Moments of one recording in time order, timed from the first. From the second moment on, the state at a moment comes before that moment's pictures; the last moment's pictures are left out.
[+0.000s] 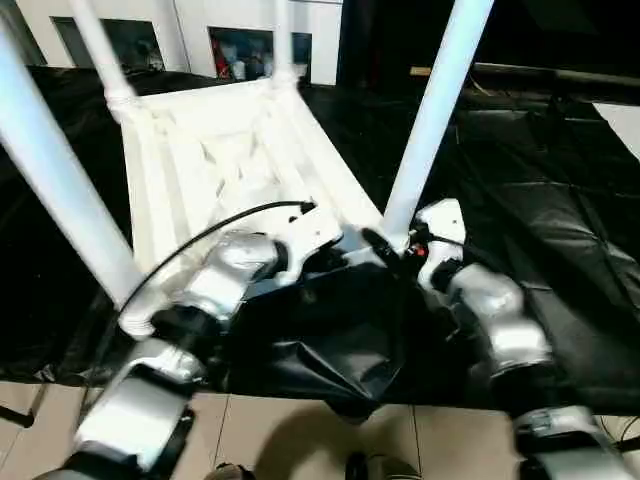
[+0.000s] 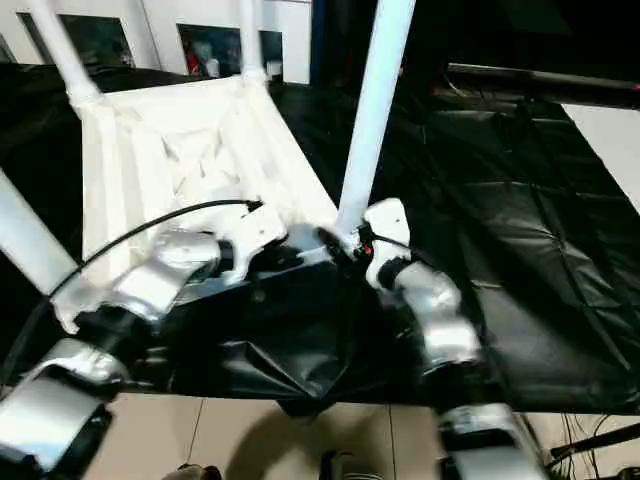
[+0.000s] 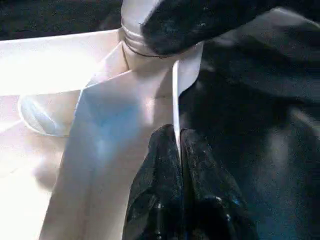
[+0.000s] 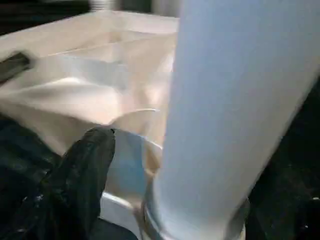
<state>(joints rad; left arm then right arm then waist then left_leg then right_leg) -0.72 0.26 -0.29 0.67 0.10 0.07 -0.98 -0.50 -0.25 0.06 0.56 0.16 -0.05 0.71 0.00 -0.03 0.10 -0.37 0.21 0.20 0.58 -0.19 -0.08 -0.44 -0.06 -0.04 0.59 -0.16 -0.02</state>
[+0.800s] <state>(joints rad) -0.65 0.40 -0.30 0.57 0.01 0.03 -1.30 -0.46 -0.41 0.16 0.47 0.23 0.03 1.16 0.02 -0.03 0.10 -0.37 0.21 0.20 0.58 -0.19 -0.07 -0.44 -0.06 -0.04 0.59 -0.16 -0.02</state>
